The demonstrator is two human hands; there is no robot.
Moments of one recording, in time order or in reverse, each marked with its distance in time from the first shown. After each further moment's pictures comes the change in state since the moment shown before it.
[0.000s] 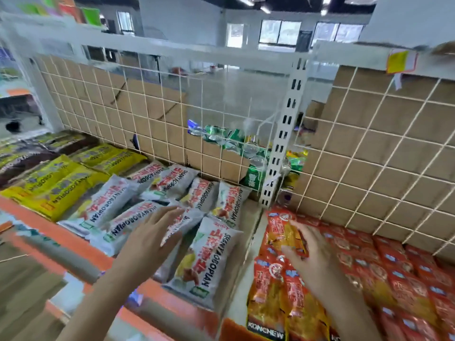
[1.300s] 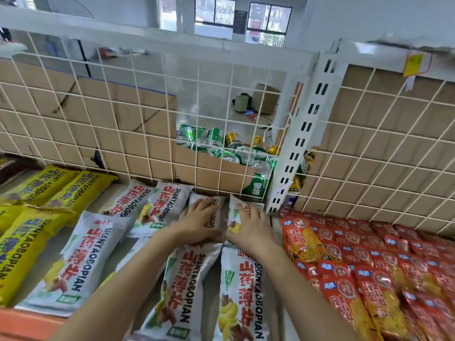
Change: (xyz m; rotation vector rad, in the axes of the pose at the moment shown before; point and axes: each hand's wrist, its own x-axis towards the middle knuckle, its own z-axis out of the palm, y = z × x) left_hand 0.159 -0.056 0.070 -0.017 -0.653 0.183; right_hand 0.130 -0.081 0.132 -0.331 -0.302 0.311
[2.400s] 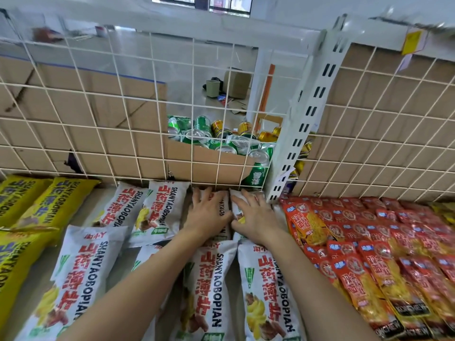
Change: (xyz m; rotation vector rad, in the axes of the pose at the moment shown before) left_hand 0.034 0.005 0.019 -0.108 0.217 -0.044; right_hand 0.002 -0.009 -0.007 -0.044 0.022 0.004
